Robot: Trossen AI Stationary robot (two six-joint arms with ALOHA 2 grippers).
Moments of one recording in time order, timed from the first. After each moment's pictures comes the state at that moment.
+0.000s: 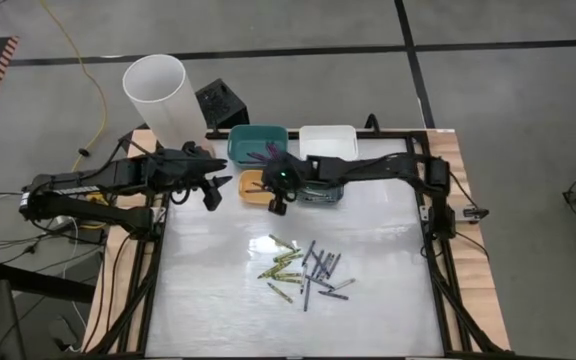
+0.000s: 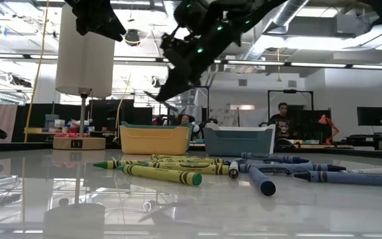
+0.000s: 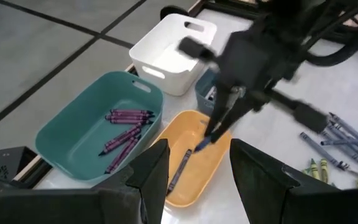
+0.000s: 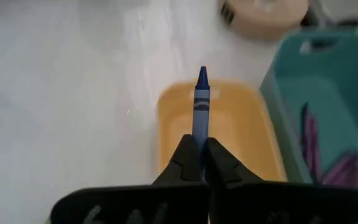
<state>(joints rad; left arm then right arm) 0.12 0.90 0.97 -0.57 -0.34 -0.18 -0.18 1.93 1.53 -0.25 0.05 -0.09</state>
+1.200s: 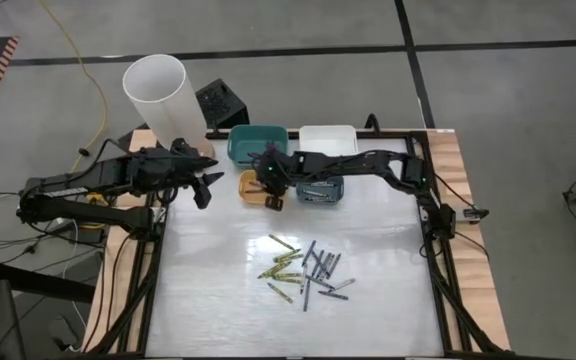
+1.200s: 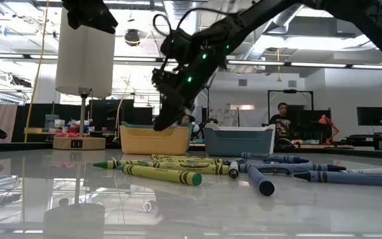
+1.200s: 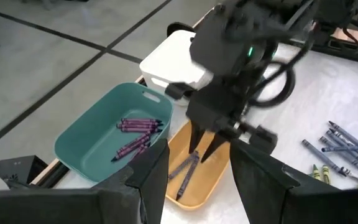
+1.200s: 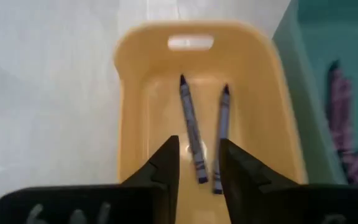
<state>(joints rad) 0.12 0.80 0.96 -0.59 -0.37 -0.15 -0.25 2.10 1.66 -0.37 -0.03 -0.12</state>
